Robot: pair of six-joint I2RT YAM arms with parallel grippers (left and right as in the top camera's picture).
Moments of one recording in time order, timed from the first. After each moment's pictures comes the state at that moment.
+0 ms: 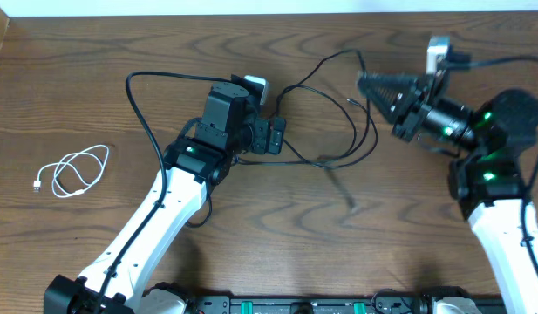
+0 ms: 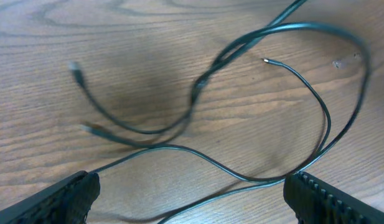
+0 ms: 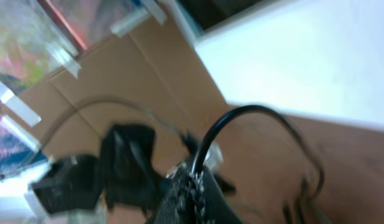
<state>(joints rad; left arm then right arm) -0.41 1.40 1.04 -0.40 0.10 -0.15 0.06 1.19 0.97 0.36 -1.01 0.68</state>
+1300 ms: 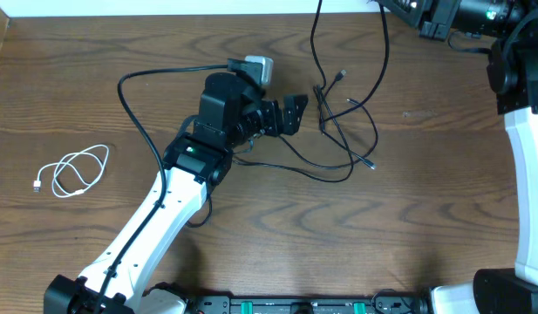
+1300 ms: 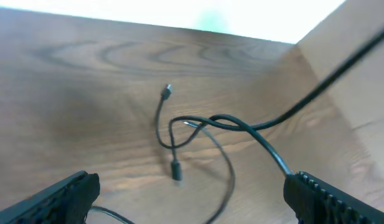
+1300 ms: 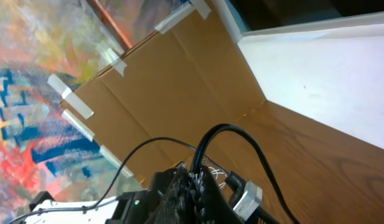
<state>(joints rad) -0.41 1.40 1.04 -0.13 0.29 -0.46 0.06 1.61 1.92 -0.24 -1.24 0.64</state>
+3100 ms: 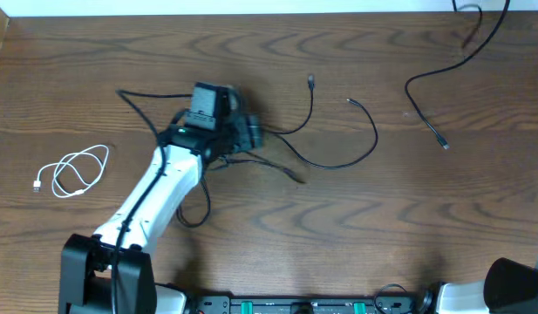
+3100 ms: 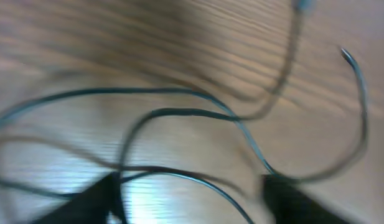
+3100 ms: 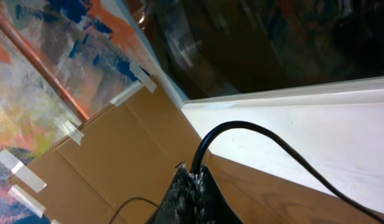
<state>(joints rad) -0.28 1.55 1.04 -0.51 0.21 -0.45 -0.32 1.61 1.92 0.14 -1.25 1.02</state>
